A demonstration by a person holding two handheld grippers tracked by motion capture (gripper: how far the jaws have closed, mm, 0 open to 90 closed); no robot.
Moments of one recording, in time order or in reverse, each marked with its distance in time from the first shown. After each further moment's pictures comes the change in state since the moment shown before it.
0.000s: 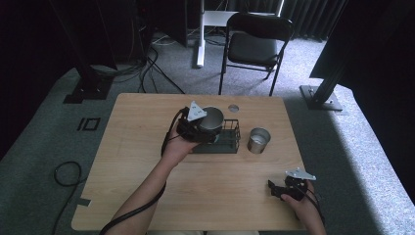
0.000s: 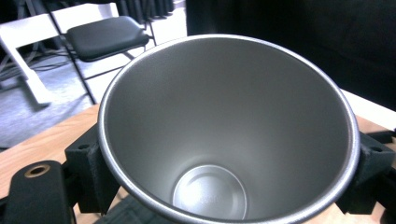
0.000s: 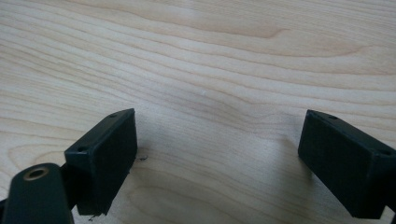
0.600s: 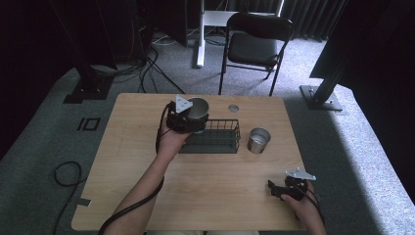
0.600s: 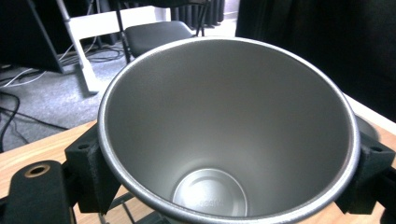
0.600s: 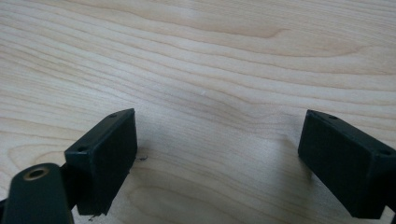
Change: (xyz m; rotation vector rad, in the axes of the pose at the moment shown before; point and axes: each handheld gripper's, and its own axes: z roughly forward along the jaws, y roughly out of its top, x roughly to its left) left arm 0.037 -0.010 0.005 -0.038 0.169 -0.121; right arm 0.000 0.000 0.000 0.000 0.000 0.001
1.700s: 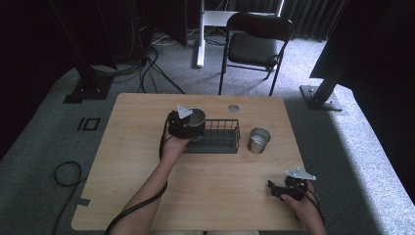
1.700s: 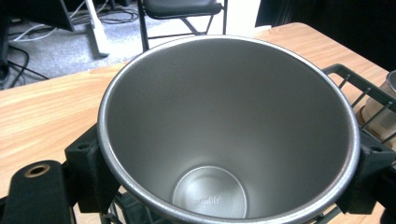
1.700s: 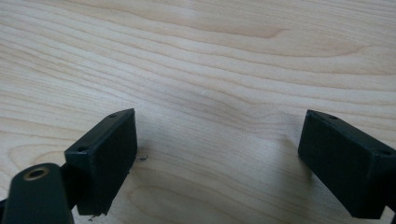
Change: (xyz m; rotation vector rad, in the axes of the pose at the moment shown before) left arm 0.011 -0.047 0.042 0.111 0.062 -0.058; right arm 0.000 0.000 0.000 0.000 0.000 -0.001
